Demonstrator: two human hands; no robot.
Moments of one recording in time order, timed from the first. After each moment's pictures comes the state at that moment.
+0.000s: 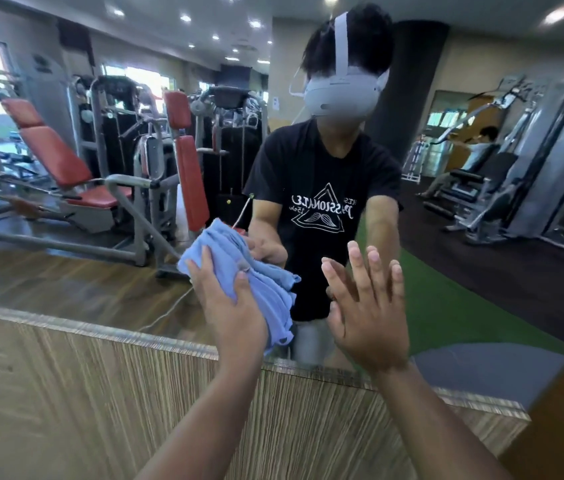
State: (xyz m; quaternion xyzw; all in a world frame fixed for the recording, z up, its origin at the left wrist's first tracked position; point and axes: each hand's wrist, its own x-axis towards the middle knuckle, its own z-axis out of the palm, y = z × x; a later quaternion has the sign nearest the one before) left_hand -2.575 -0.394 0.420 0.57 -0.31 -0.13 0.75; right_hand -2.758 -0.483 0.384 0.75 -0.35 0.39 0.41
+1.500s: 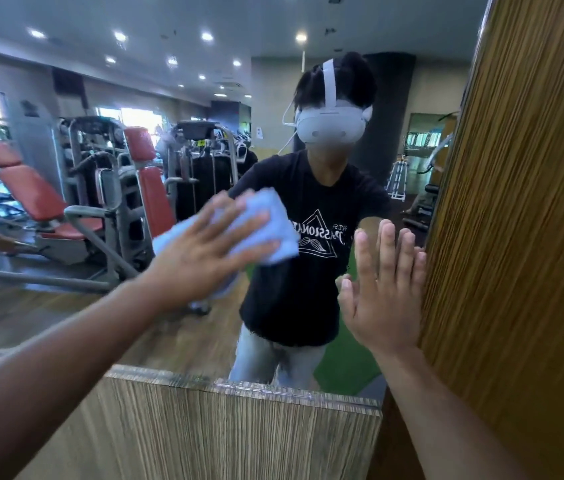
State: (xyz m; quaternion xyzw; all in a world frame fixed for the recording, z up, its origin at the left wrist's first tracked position) left_hand -2.700 -0.467 0.514 0.29 -0.77 0.52 0.24; right_hand -3.005 -0.522 0.437 0.68 -0.43 0.46 0.38
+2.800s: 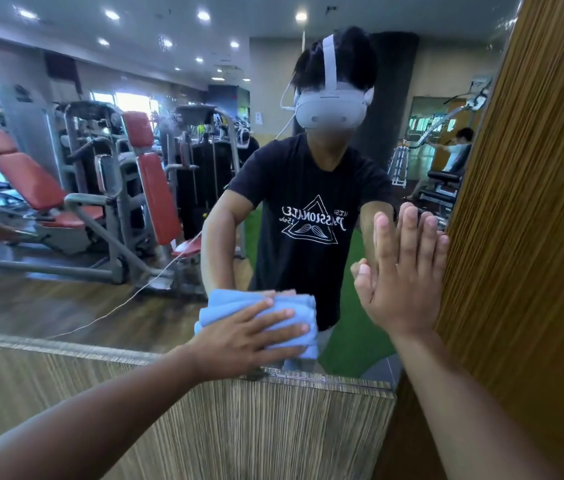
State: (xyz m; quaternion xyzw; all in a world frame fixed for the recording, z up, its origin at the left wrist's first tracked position) left_hand -2.712 -0.464 0.369 0.22 -0.86 0.45 0.13; right_hand -3.005 -0.531 0.431 0.64 -0.43 0.47 0.43
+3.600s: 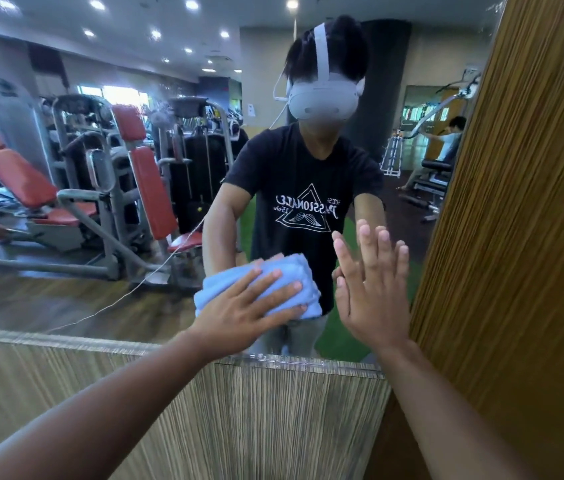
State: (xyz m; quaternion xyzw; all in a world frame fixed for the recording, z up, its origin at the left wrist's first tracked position) left_hand -2.719 -0.468 0.375 0.29 -0.80 0.47 0.24; right_hand -2.988 -0.511 0.394 0.73 -0.39 0.43 0.36
